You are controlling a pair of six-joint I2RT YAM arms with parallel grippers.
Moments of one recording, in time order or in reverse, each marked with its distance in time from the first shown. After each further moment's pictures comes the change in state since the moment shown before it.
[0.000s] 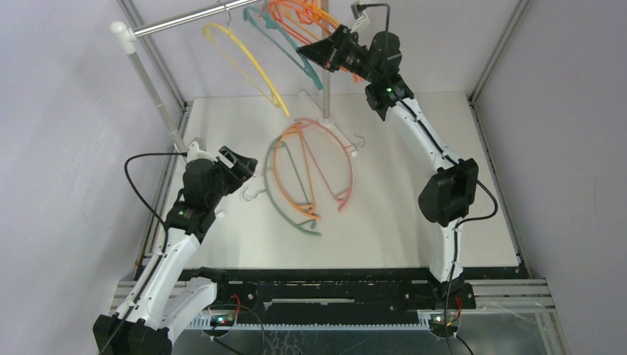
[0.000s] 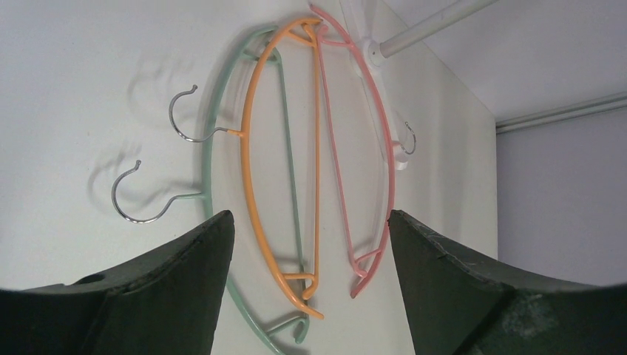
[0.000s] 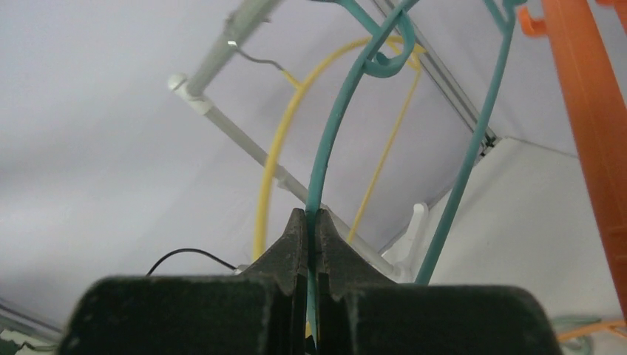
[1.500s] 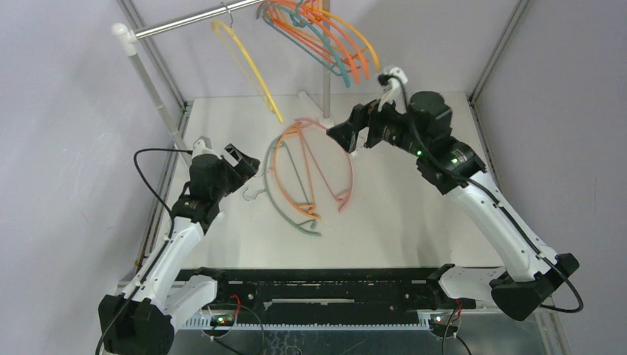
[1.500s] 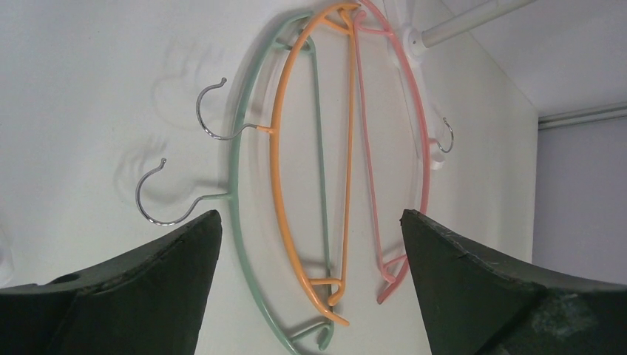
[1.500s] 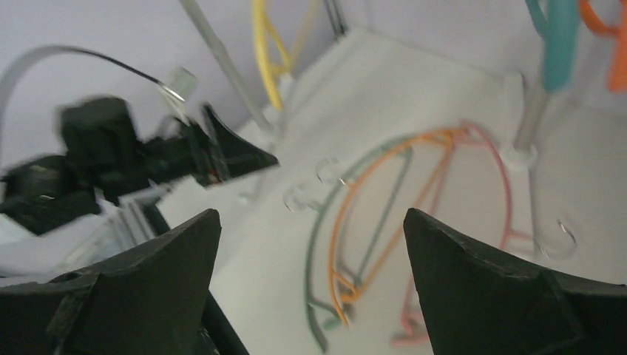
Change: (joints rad) left arm 0.025 0.106 0.000 0.019 -0.001 0.030; right arm 0.158 -0.782 -0.626 -0.577 0.302 -0.653
